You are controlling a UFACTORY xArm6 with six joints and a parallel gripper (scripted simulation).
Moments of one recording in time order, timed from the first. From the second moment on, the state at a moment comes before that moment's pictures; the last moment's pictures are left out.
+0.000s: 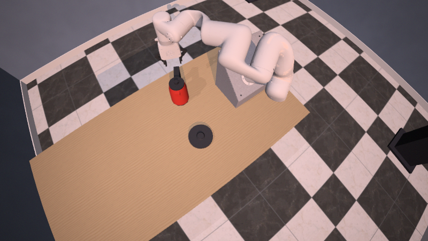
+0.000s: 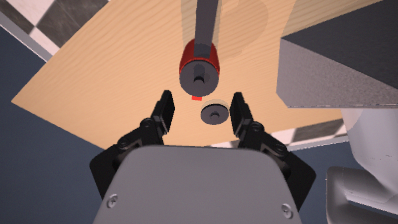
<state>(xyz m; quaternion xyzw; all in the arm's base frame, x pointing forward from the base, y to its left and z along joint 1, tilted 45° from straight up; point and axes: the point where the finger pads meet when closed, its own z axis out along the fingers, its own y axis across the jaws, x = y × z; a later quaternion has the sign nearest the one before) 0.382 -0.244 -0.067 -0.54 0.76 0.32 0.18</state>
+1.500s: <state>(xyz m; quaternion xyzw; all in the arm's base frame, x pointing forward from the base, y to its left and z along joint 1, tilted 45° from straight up) 0.372 -0.254 -0.089 -0.49 0.78 0.34 0.19</state>
